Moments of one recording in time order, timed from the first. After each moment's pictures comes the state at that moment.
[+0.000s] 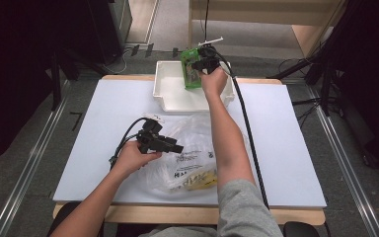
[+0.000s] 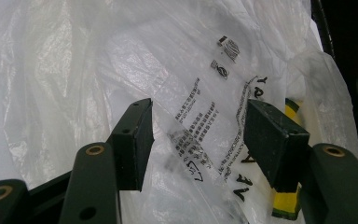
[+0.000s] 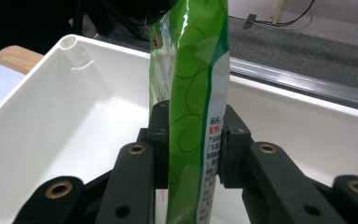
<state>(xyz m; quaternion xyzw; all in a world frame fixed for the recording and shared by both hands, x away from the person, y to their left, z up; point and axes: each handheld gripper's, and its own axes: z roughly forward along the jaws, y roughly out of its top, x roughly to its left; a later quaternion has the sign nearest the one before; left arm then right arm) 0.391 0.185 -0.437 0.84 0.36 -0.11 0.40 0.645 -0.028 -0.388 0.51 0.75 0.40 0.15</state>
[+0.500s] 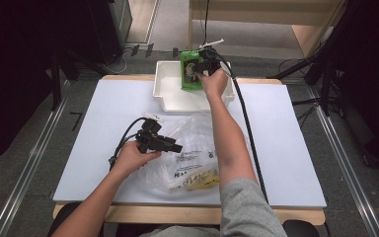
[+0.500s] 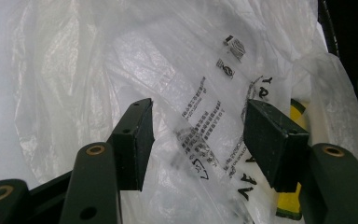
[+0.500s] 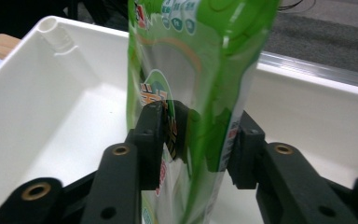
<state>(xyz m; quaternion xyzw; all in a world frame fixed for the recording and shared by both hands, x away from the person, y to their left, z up) 0.391 0.188 -0.440 0.83 0.37 -0.11 0.40 0.651 -0.032 -0.400 0.52 0.76 0.38 0.13</state>
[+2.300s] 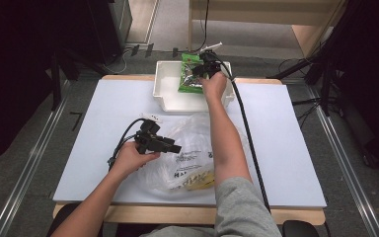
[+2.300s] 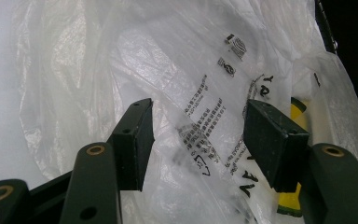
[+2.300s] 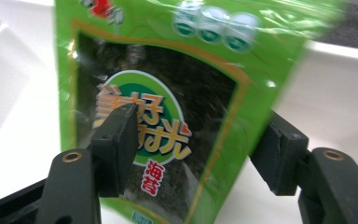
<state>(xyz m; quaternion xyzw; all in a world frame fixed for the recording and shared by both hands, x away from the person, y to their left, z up) 0.390 0.191 -0.440 0.83 0.37 -0.10 0.40 0.662 -0.031 -0.420 0.56 0.75 0.32 0.14</state>
